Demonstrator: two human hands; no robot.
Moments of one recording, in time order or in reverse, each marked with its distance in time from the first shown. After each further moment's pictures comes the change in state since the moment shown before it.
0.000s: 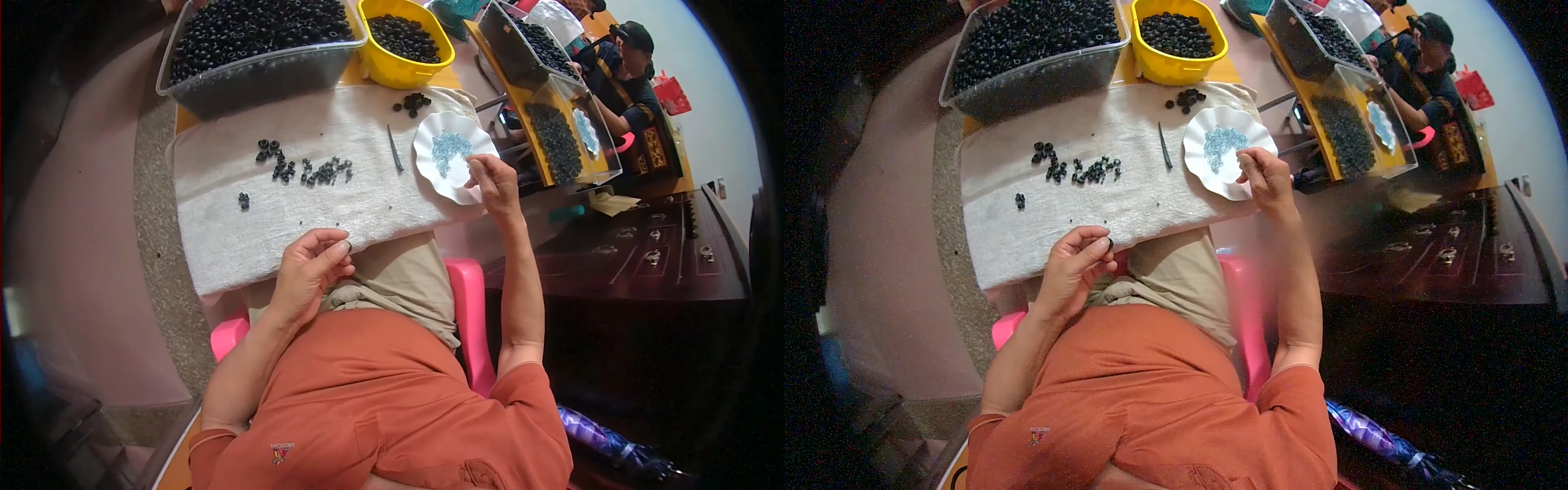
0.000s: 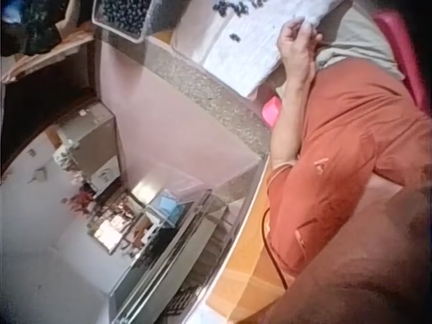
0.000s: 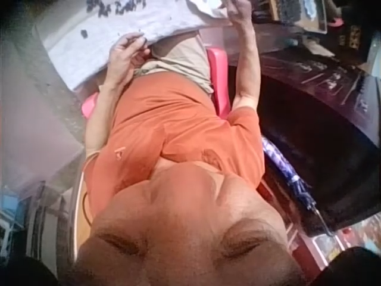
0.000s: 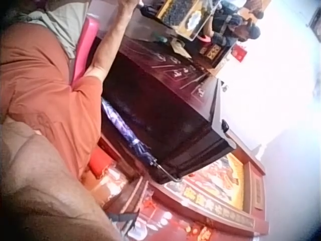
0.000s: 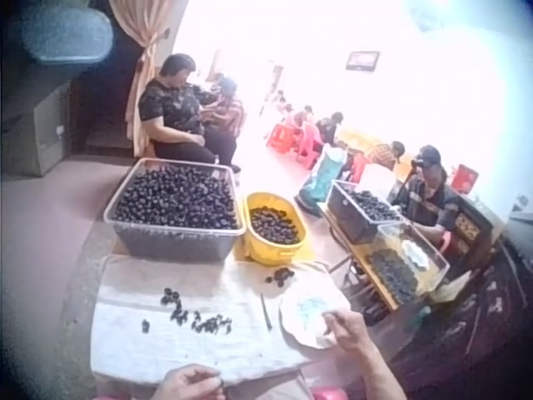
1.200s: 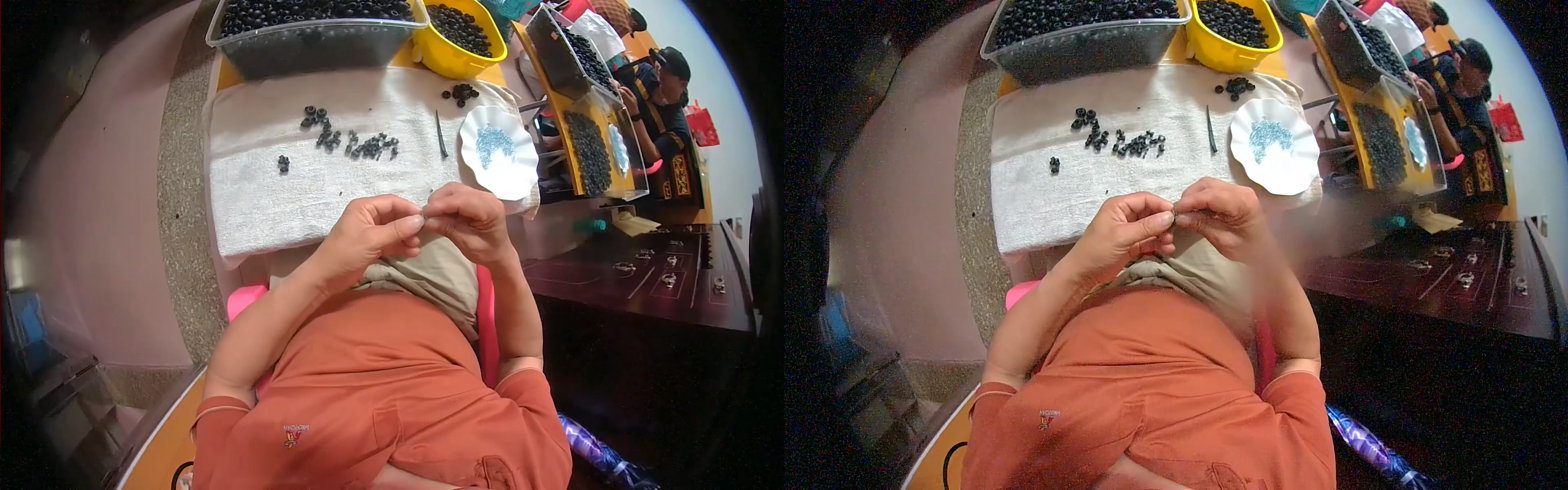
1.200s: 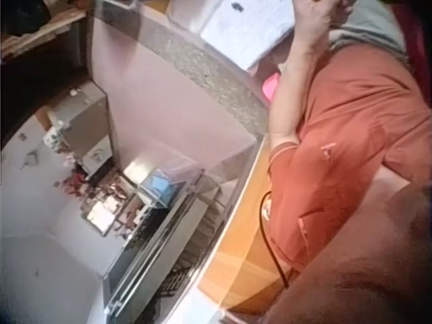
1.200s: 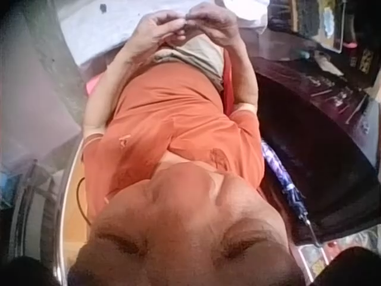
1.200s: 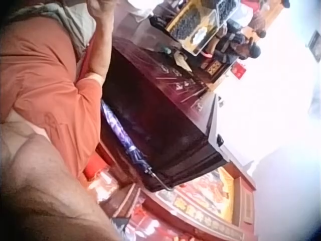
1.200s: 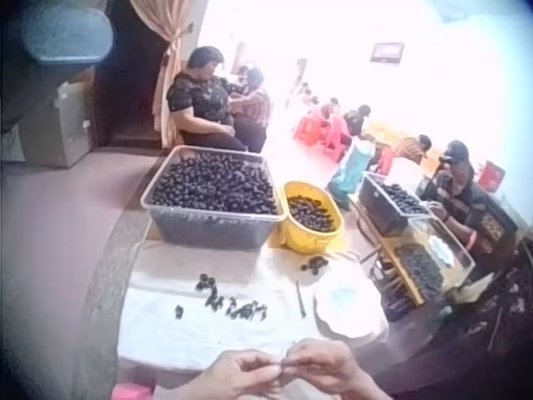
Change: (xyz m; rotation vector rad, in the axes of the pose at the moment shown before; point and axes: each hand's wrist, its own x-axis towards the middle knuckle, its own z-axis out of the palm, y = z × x) left_hand 0.008 0.017 0.022 0.106 -0.277 -0.071; right_hand -0.047 -0.106 0.082 0.432 -0.422 -0.349
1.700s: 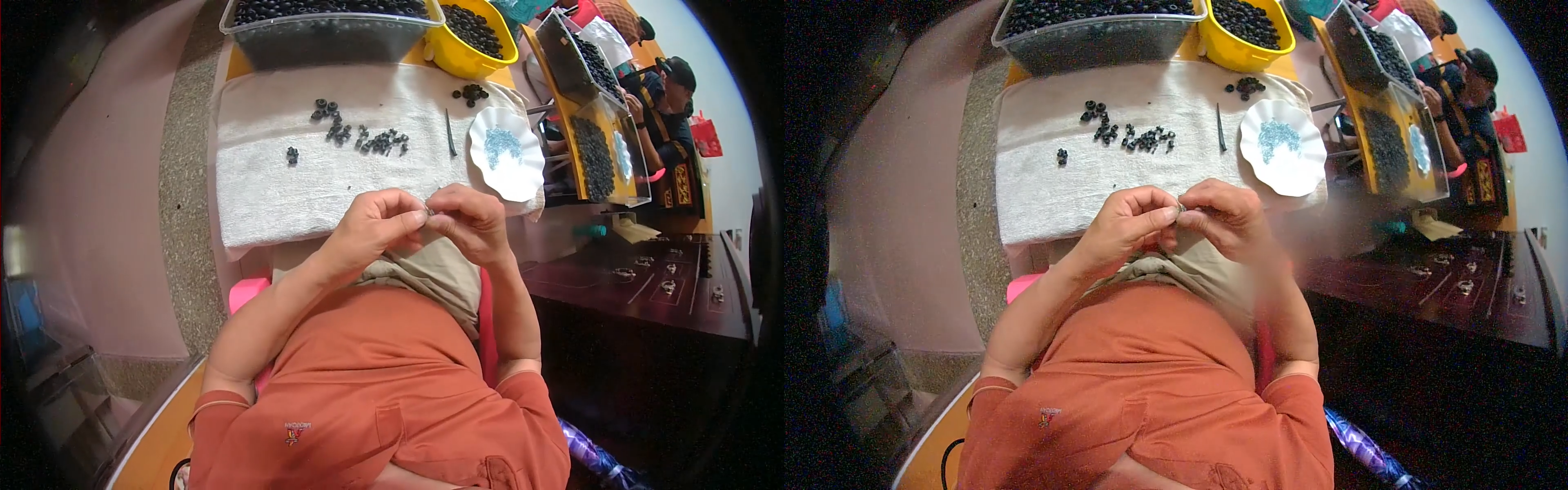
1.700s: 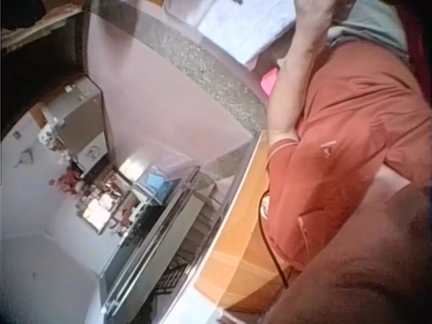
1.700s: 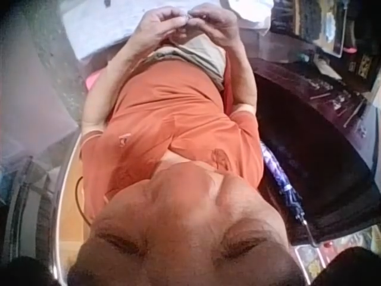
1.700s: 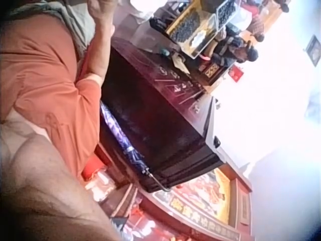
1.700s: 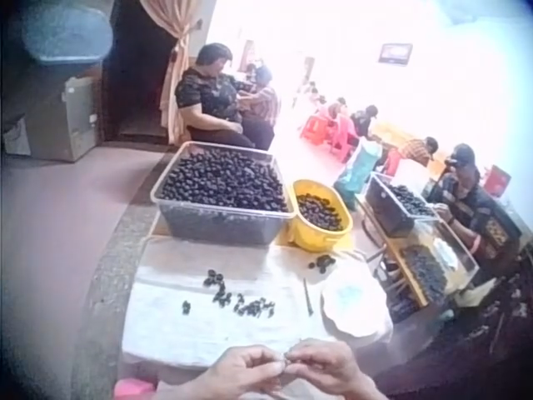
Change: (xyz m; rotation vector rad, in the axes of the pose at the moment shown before) left_hand 0.002 -0.004 -0.009 0.073 -0.029 0.059; right_hand -0.001 -0.001 0.011 -0.070 0.025 0.072
